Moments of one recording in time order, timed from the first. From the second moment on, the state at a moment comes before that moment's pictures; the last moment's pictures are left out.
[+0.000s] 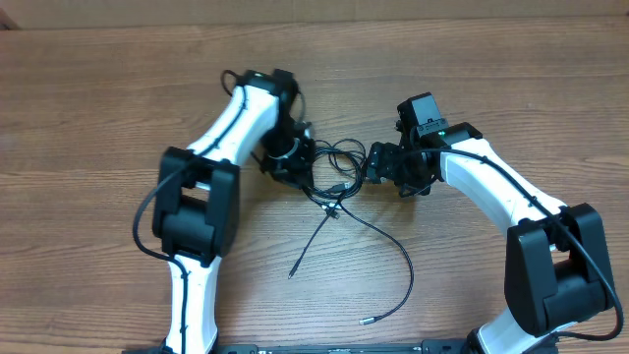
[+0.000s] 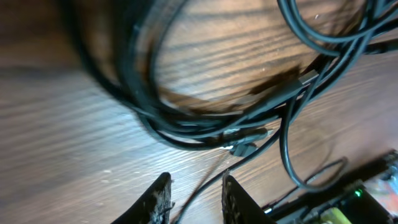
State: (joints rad) left arm -0.35 2.25 1.77 -1.31 0.43 -0.19; right arm 0.31 1.78 1.17 -0.69 -0.25 0.56
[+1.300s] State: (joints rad) left arm -0.32 2.25 1.66 -1.33 -0.07 -0.57; right arm 0.31 1.79 1.17 -0.73 -0.24 0.50
